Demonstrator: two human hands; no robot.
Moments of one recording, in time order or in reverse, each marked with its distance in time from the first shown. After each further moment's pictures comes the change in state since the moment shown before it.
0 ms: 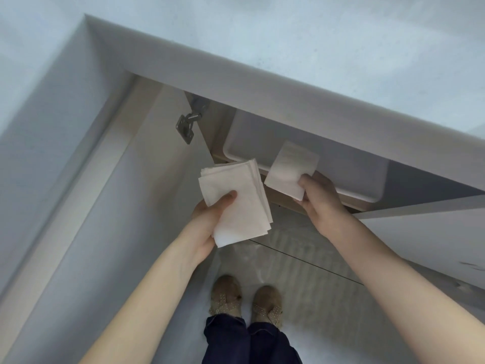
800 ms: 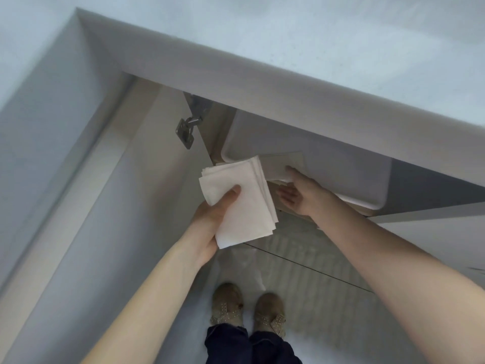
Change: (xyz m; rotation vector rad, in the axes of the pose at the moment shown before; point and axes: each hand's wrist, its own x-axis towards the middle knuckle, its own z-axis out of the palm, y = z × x) left_hand 0.016 0.004 0.004 0.067 -0.005 0.004; right_hand 0.058 0.011 0.022 0.079 0.014 0.362
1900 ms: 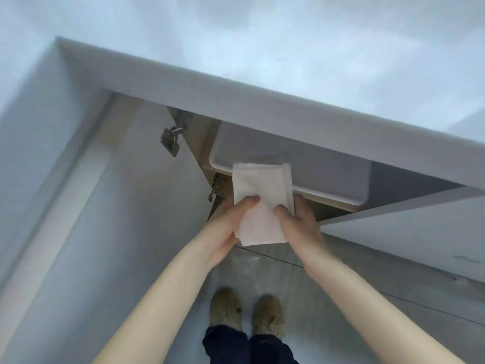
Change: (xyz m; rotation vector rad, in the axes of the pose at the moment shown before) left_hand -0.010 -0.007 0.030 0.100 -0.304 0.012; right_hand -0.106 0.044 -0.020 -0.457 0.075 -0.468
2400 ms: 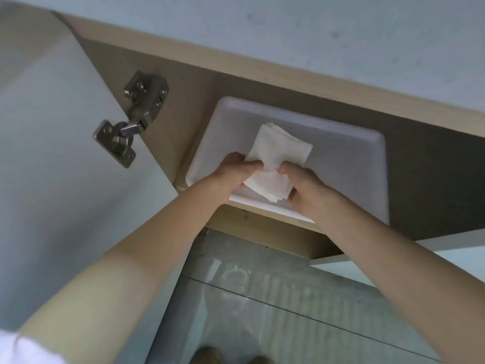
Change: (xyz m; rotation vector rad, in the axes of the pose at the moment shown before) left_hand 0.151 0.048 0.013 0.586 0.170 0.185; right_hand 0.169 -0.006 -0.002 0.356 -0.019 0.100
